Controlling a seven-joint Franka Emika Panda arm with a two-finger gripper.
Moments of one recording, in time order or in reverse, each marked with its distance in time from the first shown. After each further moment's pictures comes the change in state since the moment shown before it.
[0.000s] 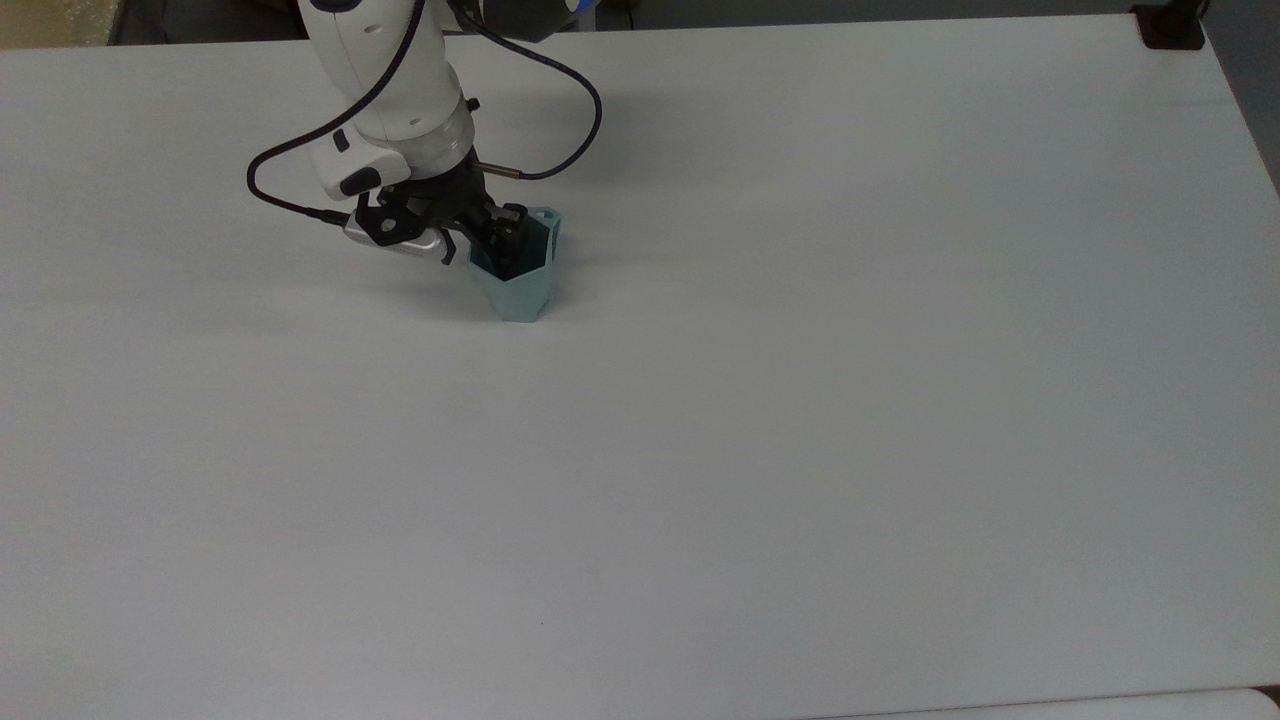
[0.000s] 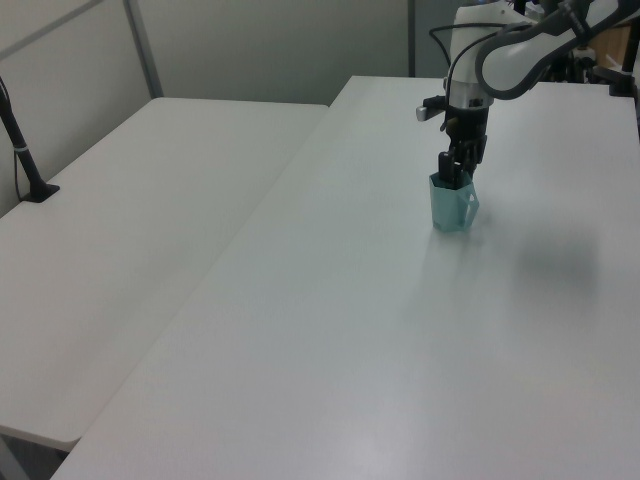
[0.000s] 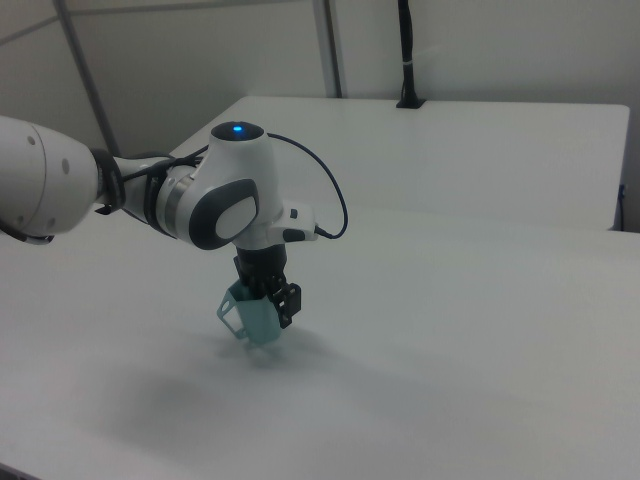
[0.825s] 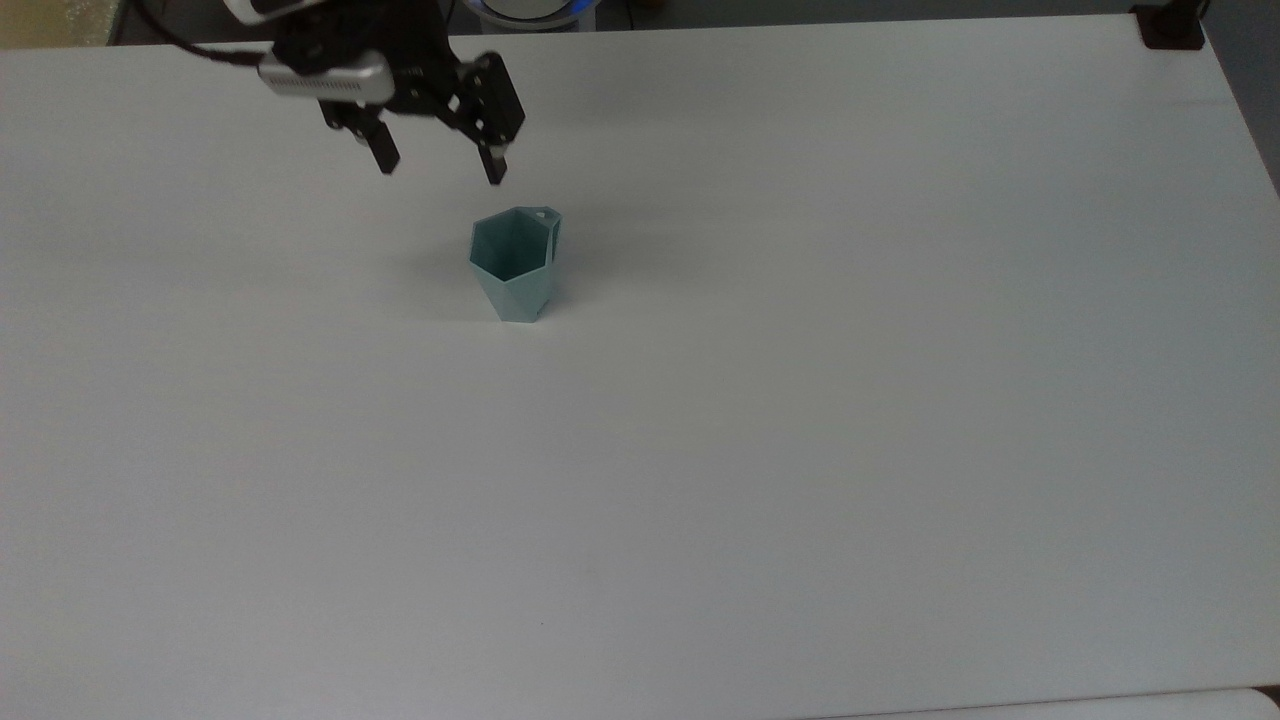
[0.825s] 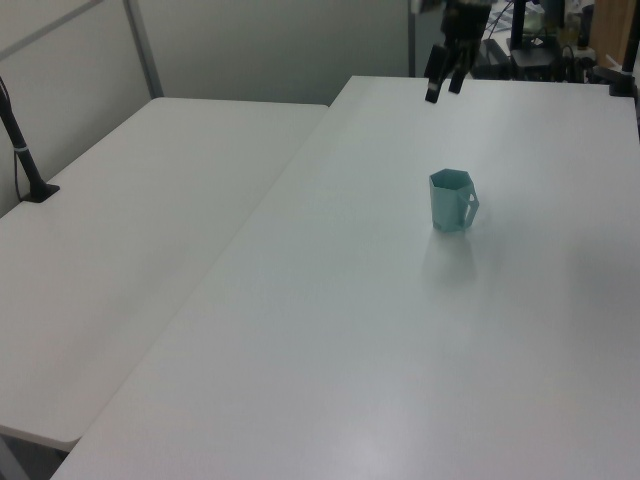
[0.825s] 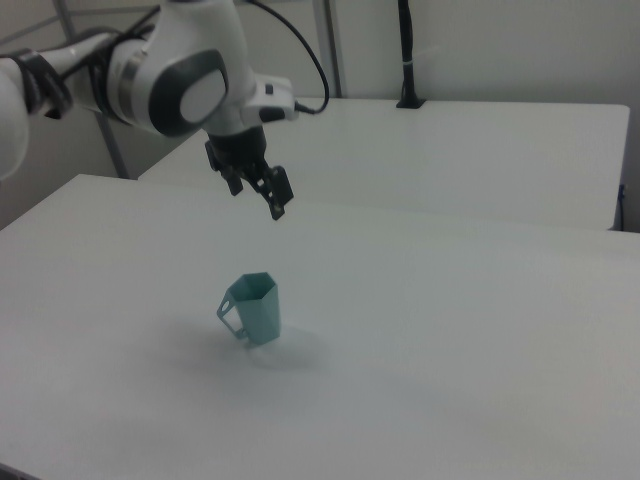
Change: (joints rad) arm -0.001 -0.176 0.003 0.245 -0.040 -0.227 -0.005
